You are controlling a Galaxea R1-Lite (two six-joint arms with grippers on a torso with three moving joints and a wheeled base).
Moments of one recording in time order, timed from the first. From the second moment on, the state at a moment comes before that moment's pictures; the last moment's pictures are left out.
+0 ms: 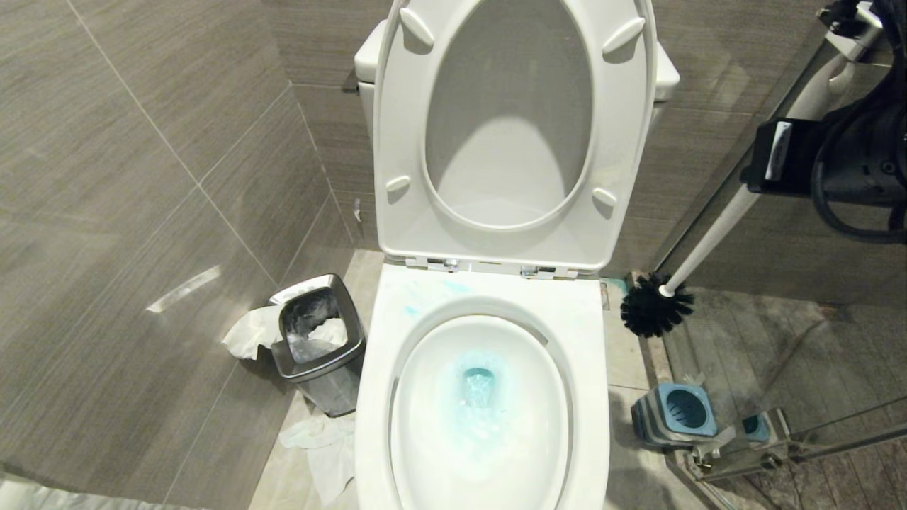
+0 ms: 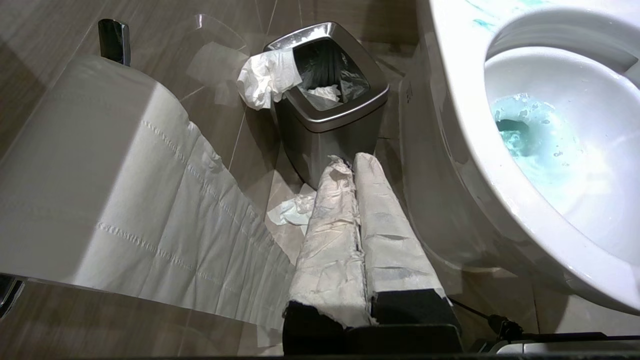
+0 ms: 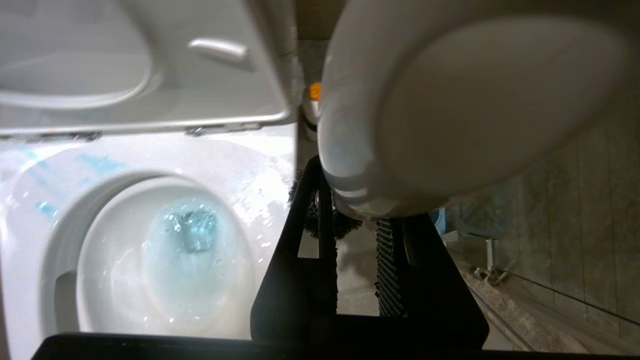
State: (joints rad) left arm -0.01 0.00 0.00 0.01 0.00 0.00; right arm 0.48 1.55 -1.68 0.62 -0.58 0.38
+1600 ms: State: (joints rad) left arm -0.01 0.00 0.00 0.01 0.00 0.00; right arm 0.04 1.78 -0.88 -0.36 -0.44 0.25
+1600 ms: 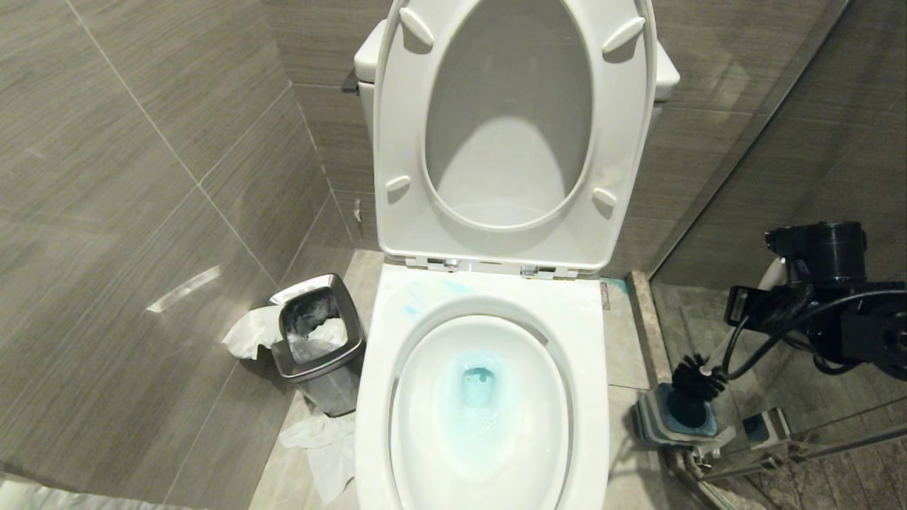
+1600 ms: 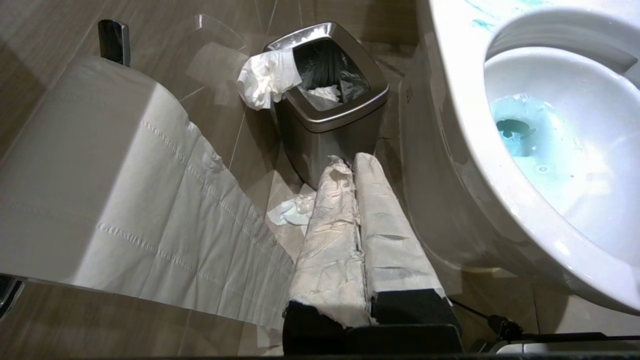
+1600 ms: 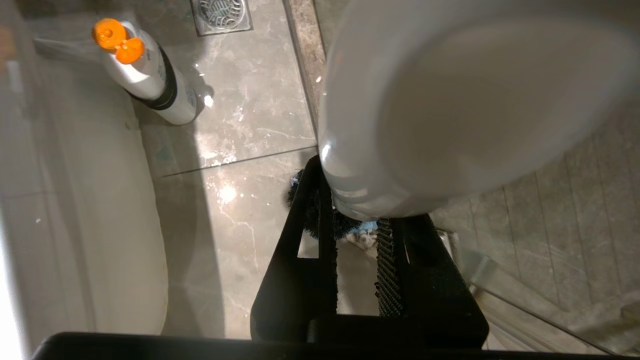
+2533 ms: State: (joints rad) left arm -0.01 0.00 0.00 0.01 0.00 0.00; right arm -0.01 2.01 -0.85 -0.55 -0.45 0.24
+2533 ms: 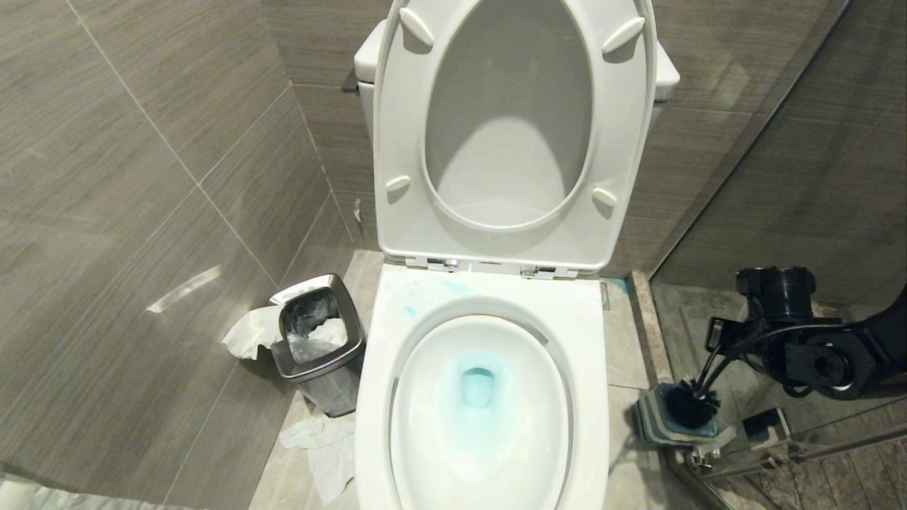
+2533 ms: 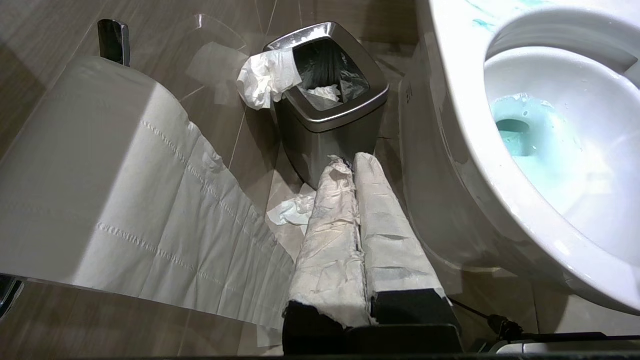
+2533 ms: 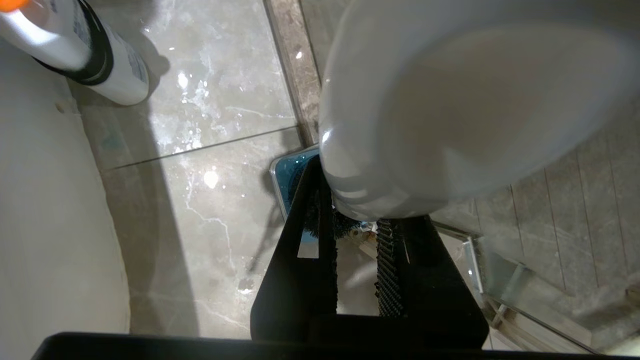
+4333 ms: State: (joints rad) left arm -0.01 0.00 0.00 0.01 0.00 0.00; right arm -0.04 2.07 -0.68 -0.71 -0.35 0.11
